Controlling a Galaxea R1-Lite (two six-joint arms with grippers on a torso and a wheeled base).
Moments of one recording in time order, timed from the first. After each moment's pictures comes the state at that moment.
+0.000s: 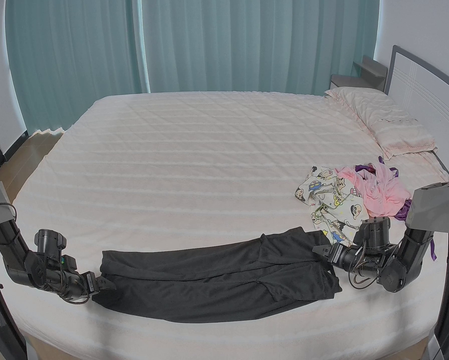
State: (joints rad) left arm 0.18 2.08 -0.43 -0.54 -0.29 -0.26; right arm 0.23 2.28 -0.52 -1.11 0.07 0.62
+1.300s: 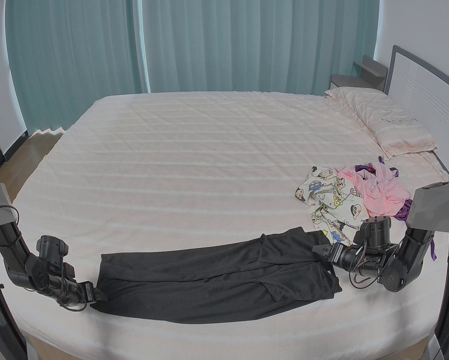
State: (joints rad) left arm 0.18 2.10 -0.41 -0.50 -0.13 -0.20; right arm 0.22 2.28 -0.52 -1.11 0.08 0.62
